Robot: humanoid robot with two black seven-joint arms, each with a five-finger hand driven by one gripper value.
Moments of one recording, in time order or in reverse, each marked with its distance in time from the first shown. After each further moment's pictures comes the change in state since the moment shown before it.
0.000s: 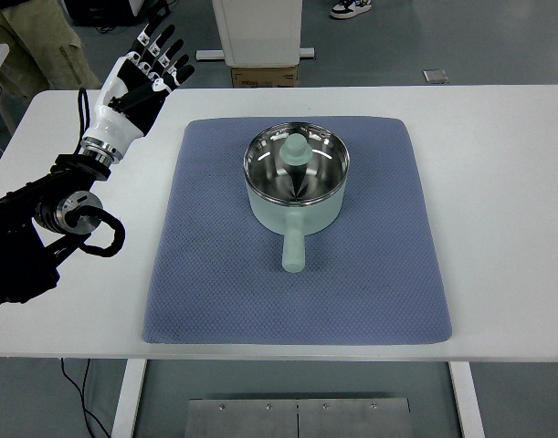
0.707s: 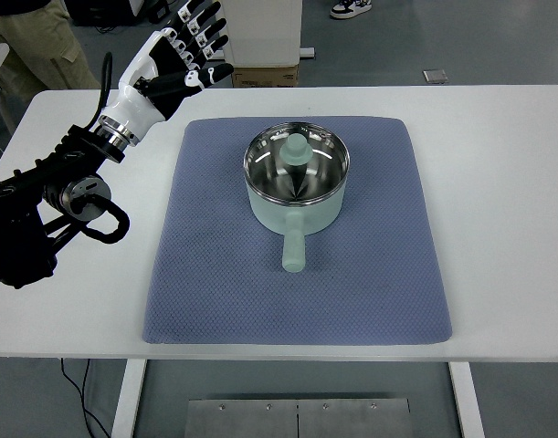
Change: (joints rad) left arm -0.052 0.016 -0.003 -0.095 0.215 -0.001 -0.002; right arm 0.000 0.000 0.000 0.001 0.000 0.000 0.000
